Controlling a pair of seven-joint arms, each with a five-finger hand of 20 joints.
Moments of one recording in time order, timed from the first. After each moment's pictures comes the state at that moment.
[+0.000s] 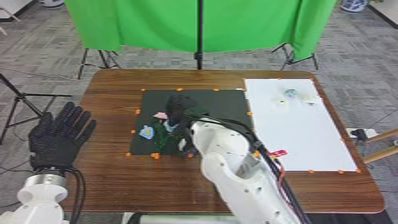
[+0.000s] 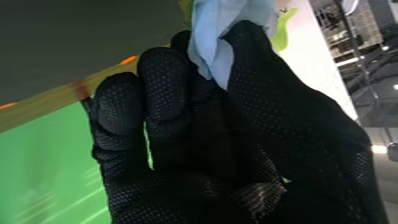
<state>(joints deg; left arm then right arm) 124.0 -64.9 -102.4 -121.5 9.0 12.3 11.6 -77.7 -84.9 53.0 -99.7 -139.3 -18.5 21.1</state>
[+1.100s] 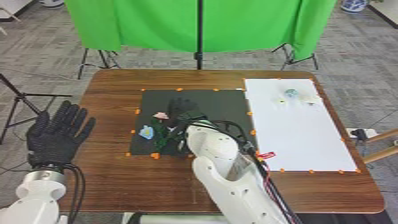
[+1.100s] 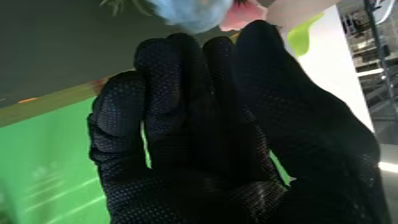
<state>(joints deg) 122.5 -65.0 -103.0 -121.1 2.7 13.3 11.2 -77.6 -87.4 51.9 -95.4 -146.5 -17.2 23.4</state>
